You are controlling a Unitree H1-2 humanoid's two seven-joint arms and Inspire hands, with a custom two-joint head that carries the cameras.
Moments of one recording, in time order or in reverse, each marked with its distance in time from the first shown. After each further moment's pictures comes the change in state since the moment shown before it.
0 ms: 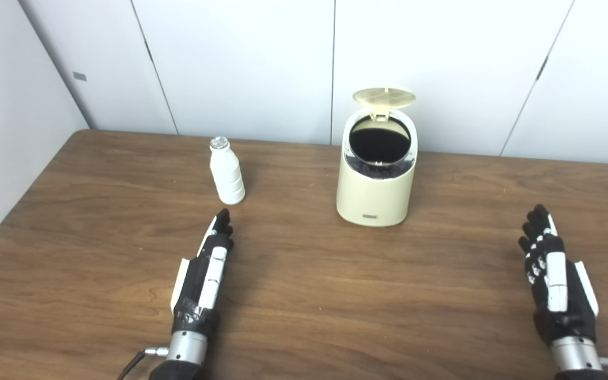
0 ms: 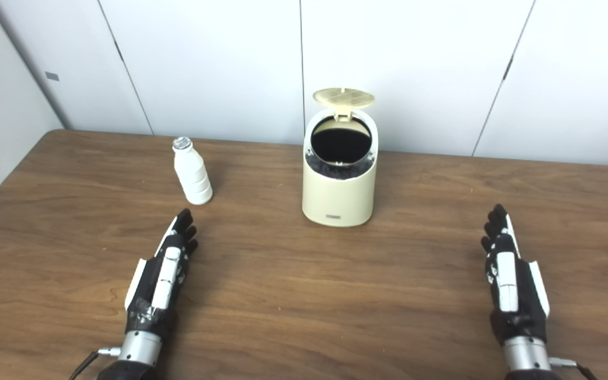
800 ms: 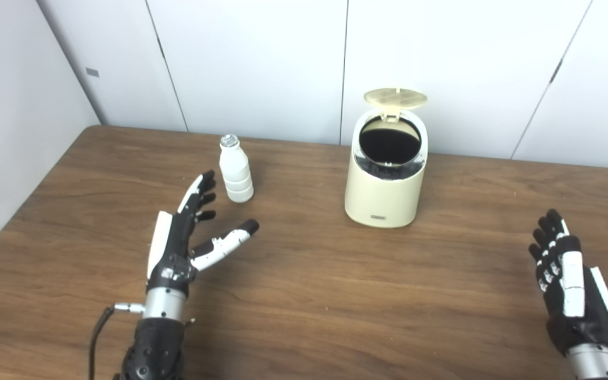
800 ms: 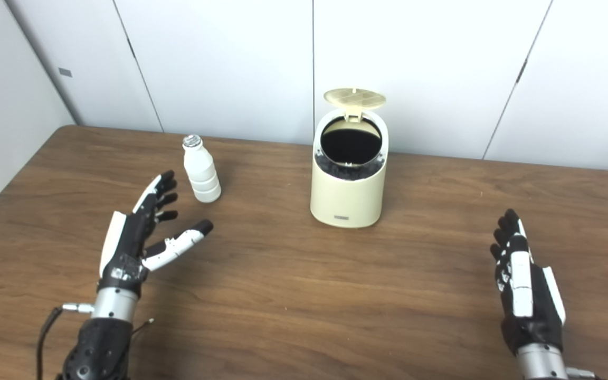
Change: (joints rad) left arm -0.110 0.104 0.037 -0.246 0.434 0.322 0.048; right arm 0.023 0.000 0.001 -0.148 0.009 0.198 -0.010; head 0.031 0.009
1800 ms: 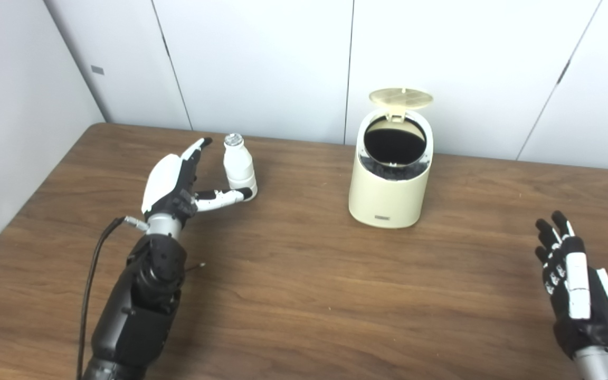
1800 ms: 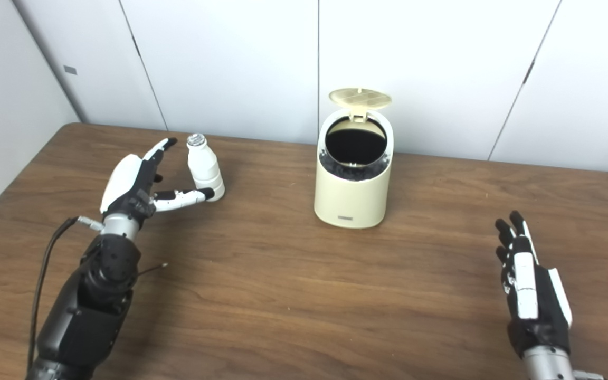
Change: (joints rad) left arm -0.317 0.230 -0.111 0.363 0.203 0.147 -0.047; right arm 0.006 -0.018 0.017 -0.040 -0.015 0.039 -0.008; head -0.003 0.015
